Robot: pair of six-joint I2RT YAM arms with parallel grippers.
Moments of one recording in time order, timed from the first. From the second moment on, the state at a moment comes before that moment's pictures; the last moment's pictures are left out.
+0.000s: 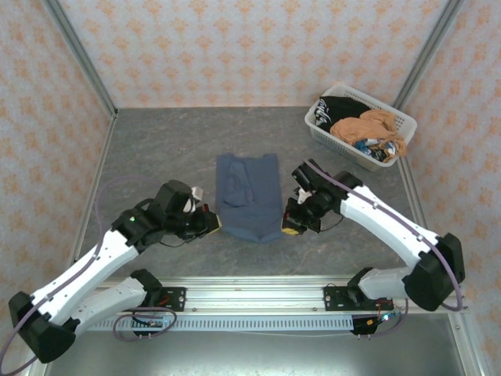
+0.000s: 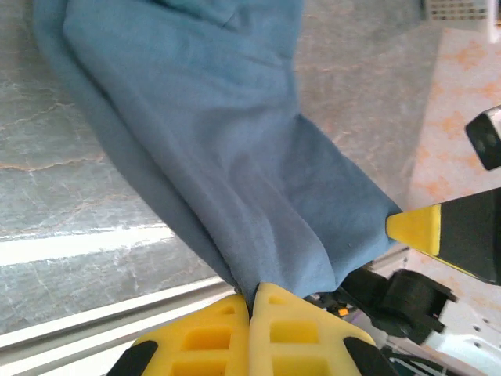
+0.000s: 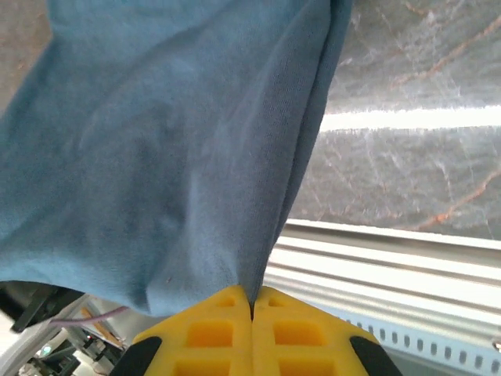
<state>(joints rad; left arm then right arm) -0.60 0.85 0.81 -0.79 0.34 -1.04 0.64 1.27 1.09 -1.11 -0.48 0.93</state>
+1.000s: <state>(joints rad) -0.31 1.38 1.16 -0.68 0.21 -1.06 0.41 1.87 1.79 -1.13 -0.46 1.00</state>
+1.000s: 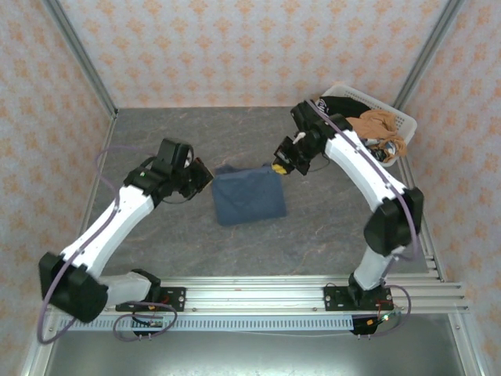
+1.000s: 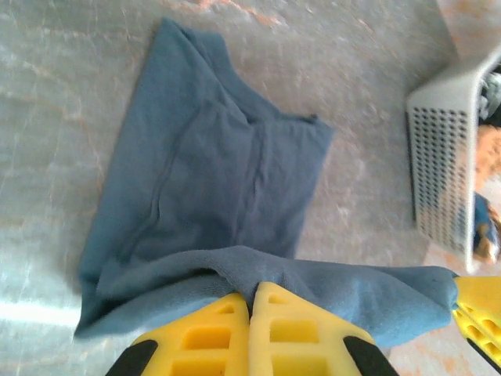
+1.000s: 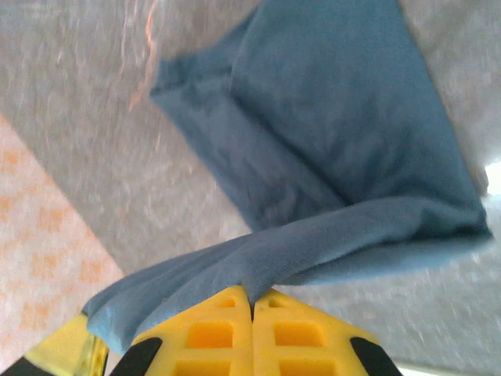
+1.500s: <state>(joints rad) -0.25 1.71 1.41 -0.70 0.11 -1.00 0.35 2.26 2.18 -1.14 -0.31 0.90</state>
